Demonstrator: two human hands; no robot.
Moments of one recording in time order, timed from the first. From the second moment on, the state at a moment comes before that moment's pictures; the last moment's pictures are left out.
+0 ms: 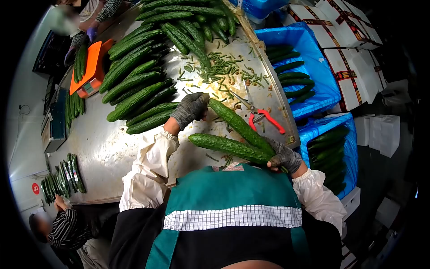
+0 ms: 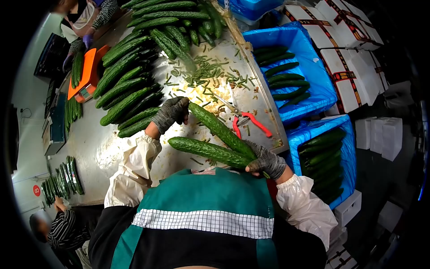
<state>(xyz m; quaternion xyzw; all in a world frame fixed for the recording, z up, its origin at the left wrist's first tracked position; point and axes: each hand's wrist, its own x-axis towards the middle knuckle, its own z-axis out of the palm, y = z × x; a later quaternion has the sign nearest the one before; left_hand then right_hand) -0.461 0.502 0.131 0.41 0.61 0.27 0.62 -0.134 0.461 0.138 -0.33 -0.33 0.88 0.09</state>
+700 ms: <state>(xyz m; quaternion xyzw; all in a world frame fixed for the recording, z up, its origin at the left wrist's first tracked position) -0.407 0.463 0.165 0.92 0.38 -0.07 0.10 -0.183 0.504 0.151 -0.28 -0.56 0.78 0.03</state>
